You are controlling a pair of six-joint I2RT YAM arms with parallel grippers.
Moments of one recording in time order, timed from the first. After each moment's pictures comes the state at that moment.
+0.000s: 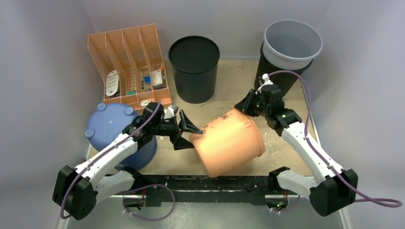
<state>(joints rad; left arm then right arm) -0.54 1.03 0.66 -0.23 0.77 -1.39 0.37 1.09 0.92 -0.43 -0.13 0.68</state>
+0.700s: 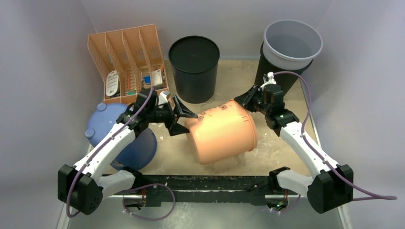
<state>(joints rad) -0.43 1.11 0.86 -0.37 0.73 -1.29 0.33 1.11 0.85 -0.22 -0.16 0.77</state>
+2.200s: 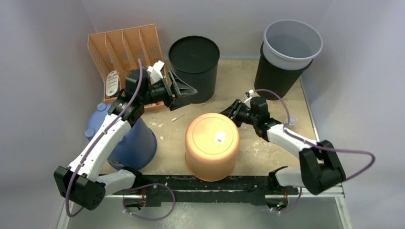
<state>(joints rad) -0.38 1.15 1.12 -0.29 0.66 -1.14 0.39 1.35 0.59 0.25 -0.49 1.14</state>
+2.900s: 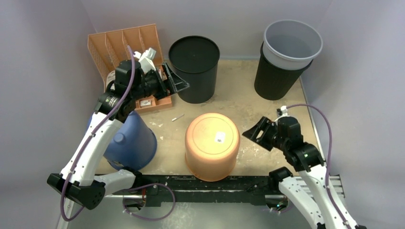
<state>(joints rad) -0.40 1.16 1.41 -0.62 0.39 -0.78 0.35 0.57 0.74 -0.83 -0.11 0.85</state>
